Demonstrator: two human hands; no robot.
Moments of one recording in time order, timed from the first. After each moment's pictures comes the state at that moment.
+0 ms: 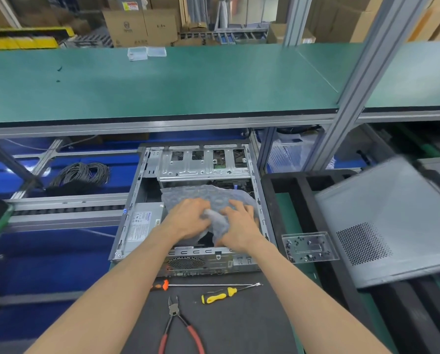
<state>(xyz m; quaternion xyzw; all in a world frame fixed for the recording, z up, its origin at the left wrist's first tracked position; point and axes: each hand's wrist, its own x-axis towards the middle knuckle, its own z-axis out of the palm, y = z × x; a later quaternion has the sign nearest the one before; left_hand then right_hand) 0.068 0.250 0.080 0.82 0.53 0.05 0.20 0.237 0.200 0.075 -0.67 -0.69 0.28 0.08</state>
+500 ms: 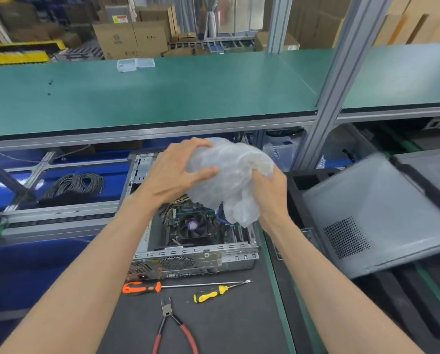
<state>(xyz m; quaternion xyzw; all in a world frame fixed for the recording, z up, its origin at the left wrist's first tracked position) 0.078 0.249 0.209 0.84 0.44 0.26 0.19 0.282 0.190 0.176 -0.57 -0.34 0.41 0.63</state>
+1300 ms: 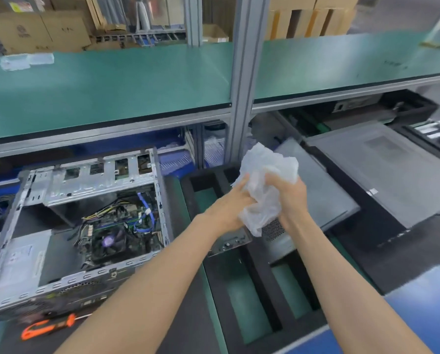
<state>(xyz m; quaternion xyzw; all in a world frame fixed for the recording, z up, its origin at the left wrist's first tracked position) 0.363 0.193 0.127 0.93 0.26 0.03 0.25 0.504 0.125 0.150 -0.61 -0.21 0.37 0.67</state>
